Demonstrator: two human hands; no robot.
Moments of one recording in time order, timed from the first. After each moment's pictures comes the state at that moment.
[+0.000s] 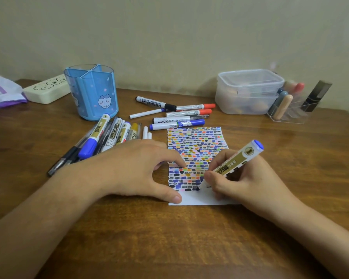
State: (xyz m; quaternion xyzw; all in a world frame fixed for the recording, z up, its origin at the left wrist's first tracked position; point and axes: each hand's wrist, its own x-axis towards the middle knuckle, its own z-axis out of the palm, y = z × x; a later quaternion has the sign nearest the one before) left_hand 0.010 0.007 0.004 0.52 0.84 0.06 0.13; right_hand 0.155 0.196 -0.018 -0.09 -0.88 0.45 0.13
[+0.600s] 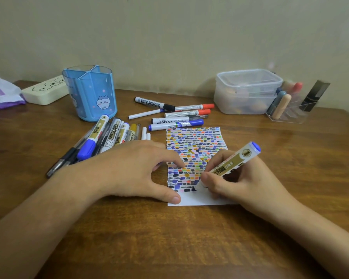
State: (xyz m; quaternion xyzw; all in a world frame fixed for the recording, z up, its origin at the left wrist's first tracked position) left_hand 0.009 0.006 0.002 0.52 0.84 0.07 0.12; right_hand 0.155 0.198 -0.020 -0.06 -0.88 0.46 0.12
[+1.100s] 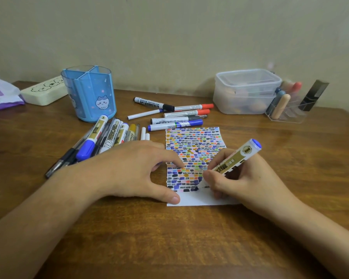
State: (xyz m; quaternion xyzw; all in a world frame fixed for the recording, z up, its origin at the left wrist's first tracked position) left_hand 0.010 0.006 0.003 0.52 0.84 0.07 0.13; right_hand 0.154 0.201 -0.020 -0.08 -0.88 0.44 0.13
